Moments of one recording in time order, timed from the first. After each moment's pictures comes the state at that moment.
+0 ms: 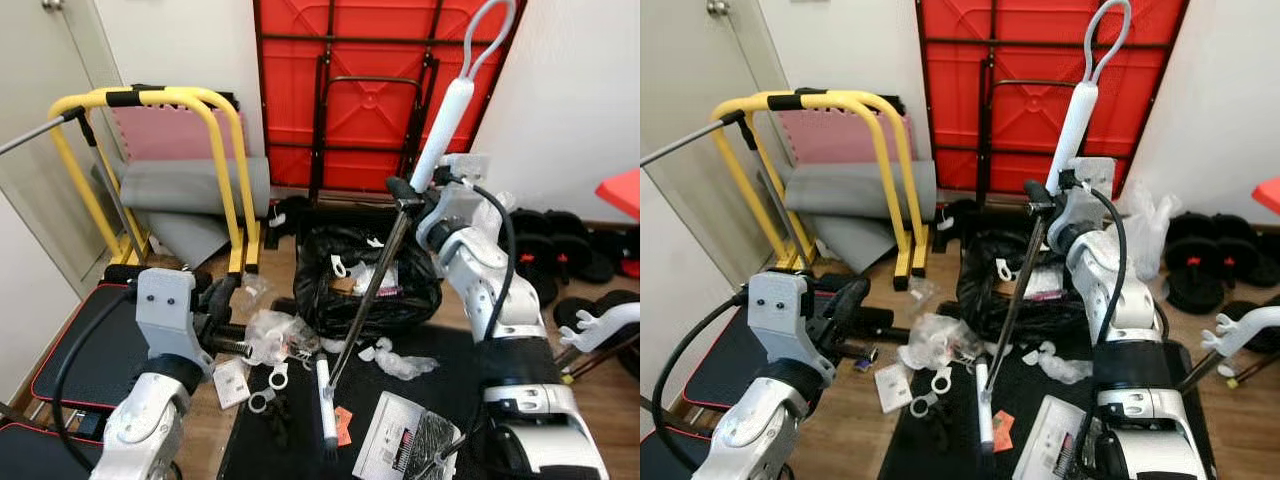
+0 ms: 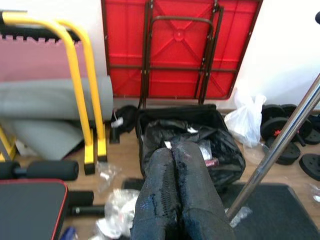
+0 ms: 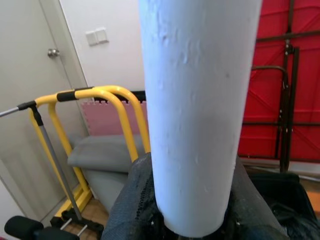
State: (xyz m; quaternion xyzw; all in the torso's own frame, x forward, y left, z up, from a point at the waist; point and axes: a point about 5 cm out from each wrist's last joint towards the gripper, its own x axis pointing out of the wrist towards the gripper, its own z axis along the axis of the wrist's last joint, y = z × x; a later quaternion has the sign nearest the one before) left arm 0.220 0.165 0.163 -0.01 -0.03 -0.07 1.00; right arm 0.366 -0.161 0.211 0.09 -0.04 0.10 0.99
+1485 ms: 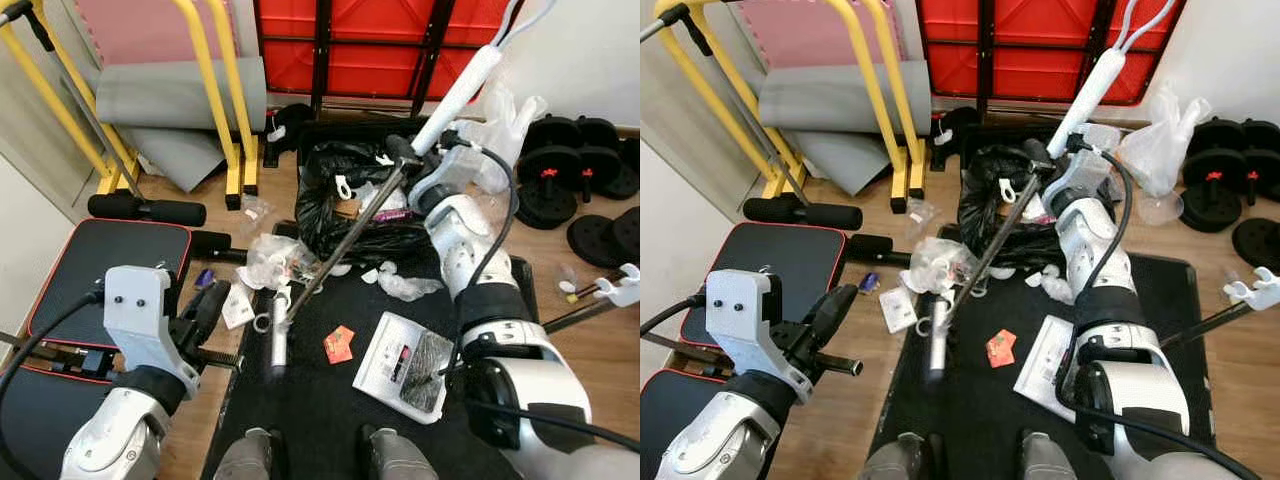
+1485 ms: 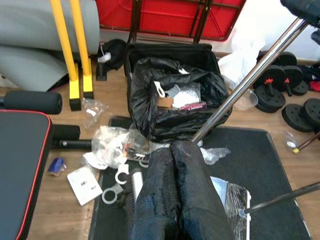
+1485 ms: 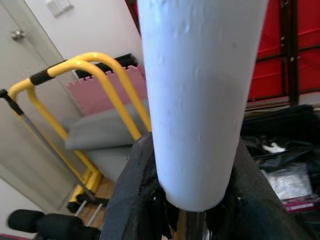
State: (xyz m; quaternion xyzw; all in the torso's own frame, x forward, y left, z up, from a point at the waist) left arm 0.185 0.163 0.187 -0.04 0.00 -0.10 0.99; right arm 0.395 -0.168 0.221 0.16 -0.12 0.08 0.98
